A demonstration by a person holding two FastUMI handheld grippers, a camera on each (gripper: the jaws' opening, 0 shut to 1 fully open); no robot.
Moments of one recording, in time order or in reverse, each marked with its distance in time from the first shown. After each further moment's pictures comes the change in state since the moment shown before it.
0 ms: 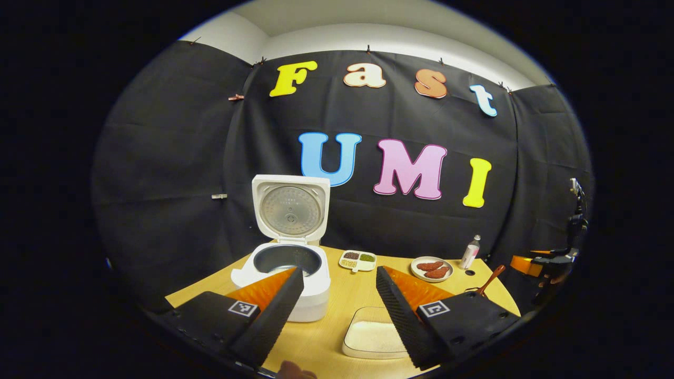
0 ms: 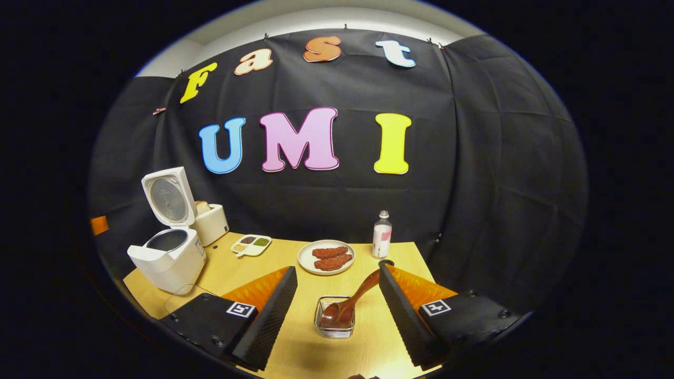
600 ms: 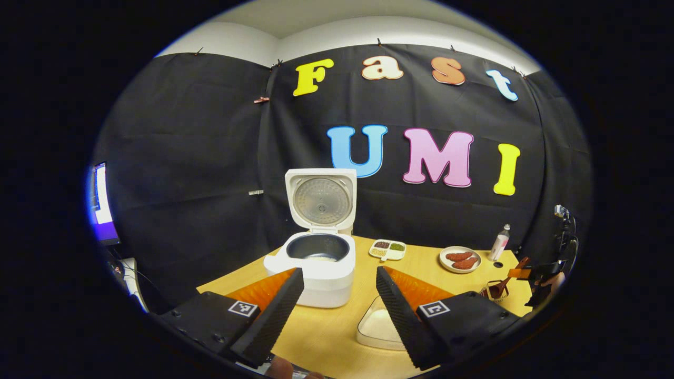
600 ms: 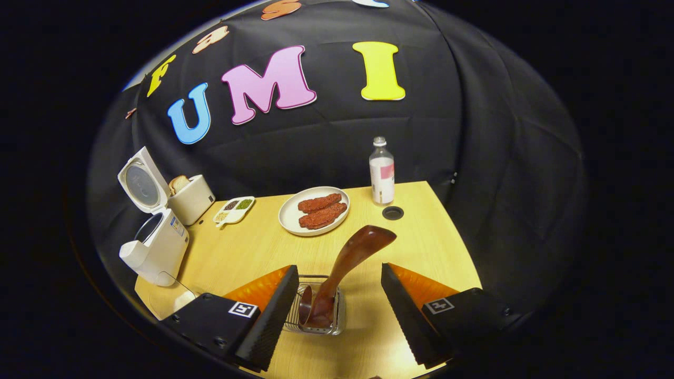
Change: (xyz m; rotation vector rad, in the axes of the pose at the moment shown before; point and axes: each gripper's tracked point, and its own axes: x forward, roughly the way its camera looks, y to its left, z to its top) left arm -0.037 -0.001 -0.019 0.038 0.075 0.198; right arm 0.106 -0.036 -0.107 0.151 0.304 0.043
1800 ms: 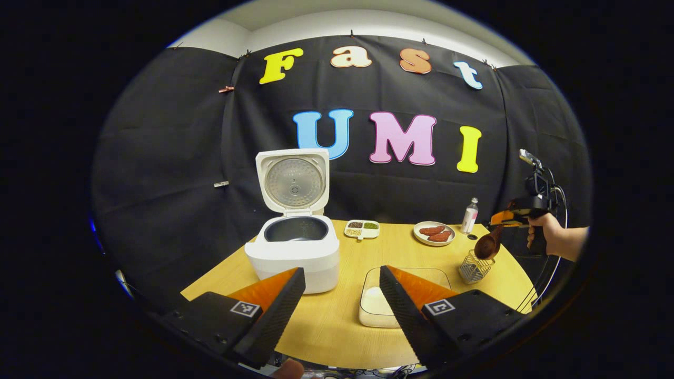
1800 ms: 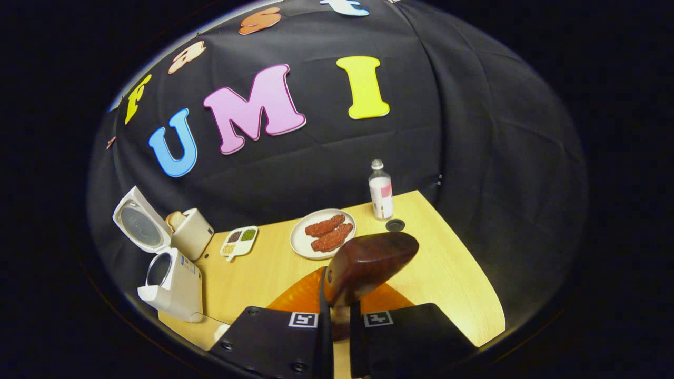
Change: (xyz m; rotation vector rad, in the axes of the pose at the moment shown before) left arm 0.005 0.027 -0.041 0.041 0.051 -0.279; right arm -0.062 0.064 0.075 0.121 -0.129 -0.140
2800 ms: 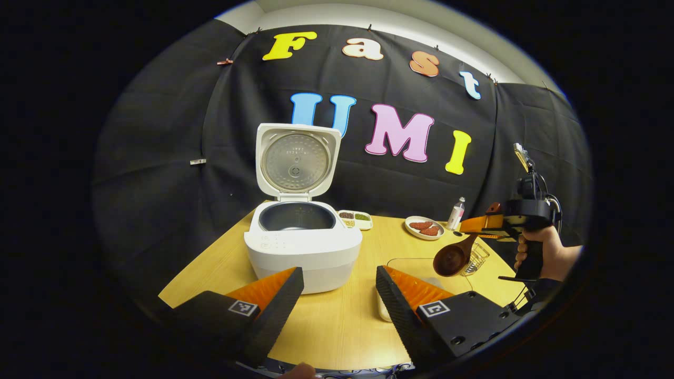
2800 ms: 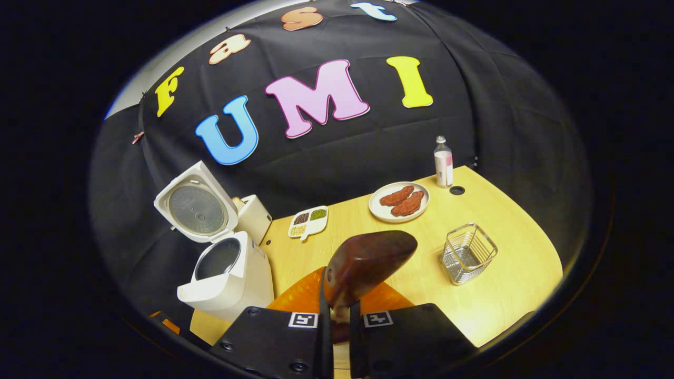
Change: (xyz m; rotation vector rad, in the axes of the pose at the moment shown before) left arm 0.041 0.092 -0.034 -0.033 0.047 -0.166; right arm -0.059 0.187 -0.126 0.028 0.052 0.162
